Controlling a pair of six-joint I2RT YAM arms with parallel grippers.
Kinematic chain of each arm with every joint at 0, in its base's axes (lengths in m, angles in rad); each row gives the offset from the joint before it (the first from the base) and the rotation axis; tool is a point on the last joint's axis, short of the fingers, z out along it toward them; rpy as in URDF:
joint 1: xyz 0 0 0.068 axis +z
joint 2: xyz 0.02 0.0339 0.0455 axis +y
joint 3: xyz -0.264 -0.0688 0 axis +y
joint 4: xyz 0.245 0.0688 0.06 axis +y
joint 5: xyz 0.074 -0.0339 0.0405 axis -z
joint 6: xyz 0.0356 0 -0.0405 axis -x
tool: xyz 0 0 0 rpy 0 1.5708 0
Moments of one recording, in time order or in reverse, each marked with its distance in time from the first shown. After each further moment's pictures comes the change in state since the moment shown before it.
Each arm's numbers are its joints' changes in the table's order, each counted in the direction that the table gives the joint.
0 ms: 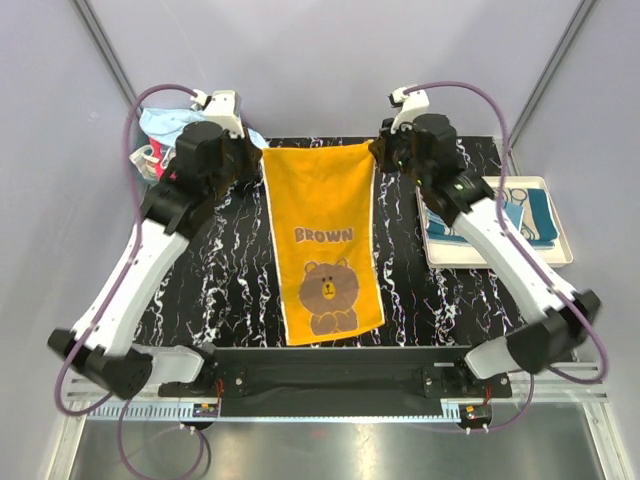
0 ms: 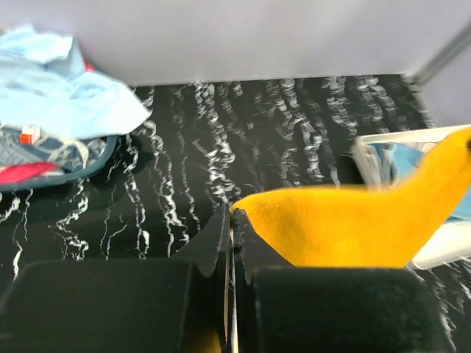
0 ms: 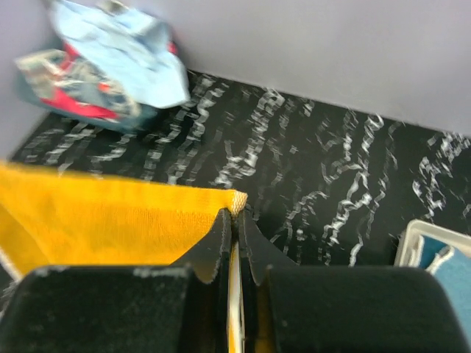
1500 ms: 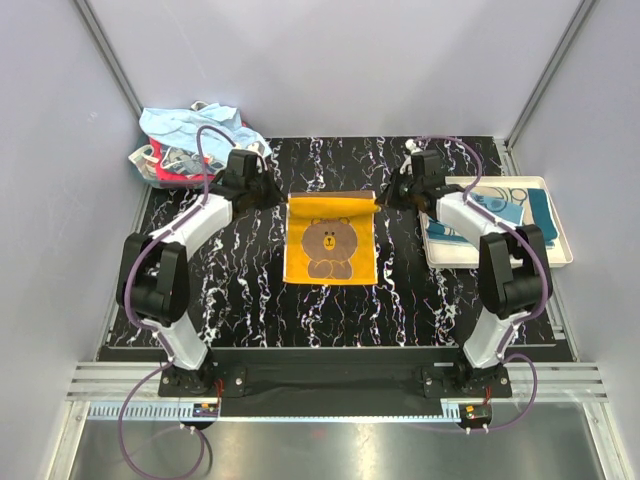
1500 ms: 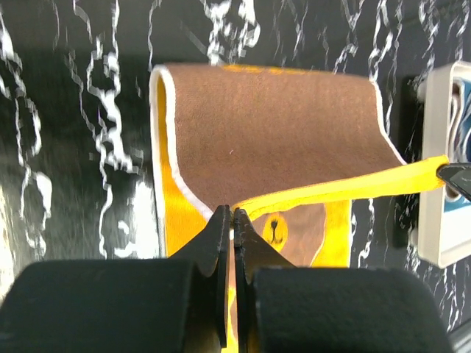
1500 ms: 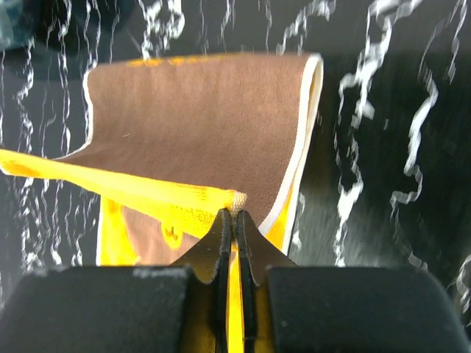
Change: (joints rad) left arm 0.202 0.490 0.269 -0.332 0.363 0.281; right arm -0.281 0.397 0.268 -0.193 -0.337 -0.295
